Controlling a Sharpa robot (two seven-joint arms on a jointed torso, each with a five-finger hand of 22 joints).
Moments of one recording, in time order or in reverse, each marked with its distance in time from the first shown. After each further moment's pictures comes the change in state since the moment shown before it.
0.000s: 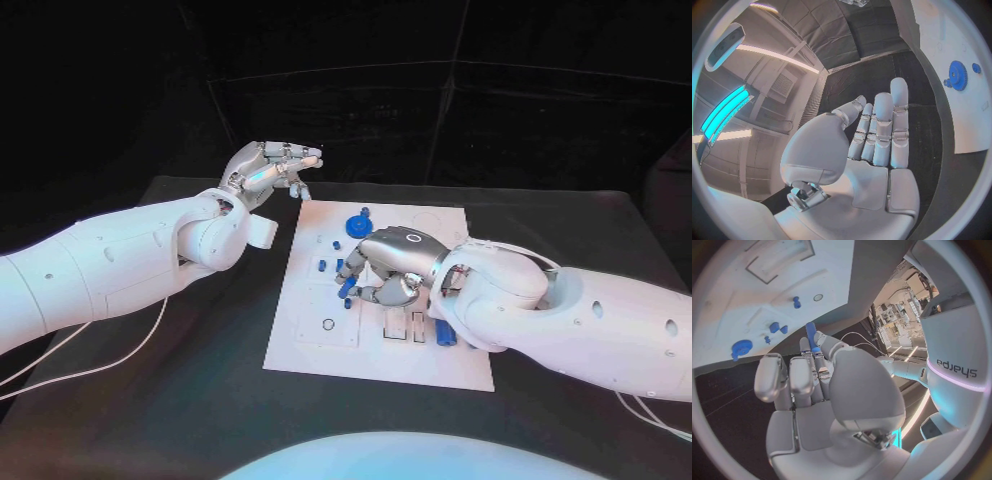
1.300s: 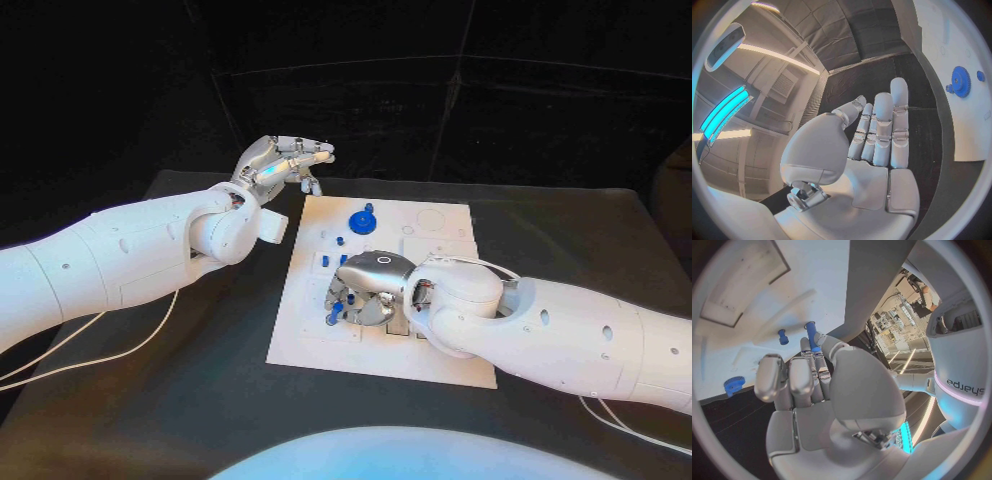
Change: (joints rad) left arm 0.000 0.023 0.000 -0.009 0.000 0.006 -0.002; left_hand 0.000 0.000 0.000 0.000 0.000 0.000 0.000 0.003 0.000 0.000 0.000 0.000 0.000 0.000 0.000 0.000 -0.001 0.000 0.000 0.000 0.000 -0.001; right arm -0.058 0.126 -0.007 -0.117 -0.042 0.135 -0.024; right_hand -0.008 -0.008 0.005 0.000 0.005 0.000 0.000 -0.006 0.000 0.003 0.004 -0.001 0.000 0.000 0.000 0.000 -0.003 0.000 0.000 0.000 0.000 0.000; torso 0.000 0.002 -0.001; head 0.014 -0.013
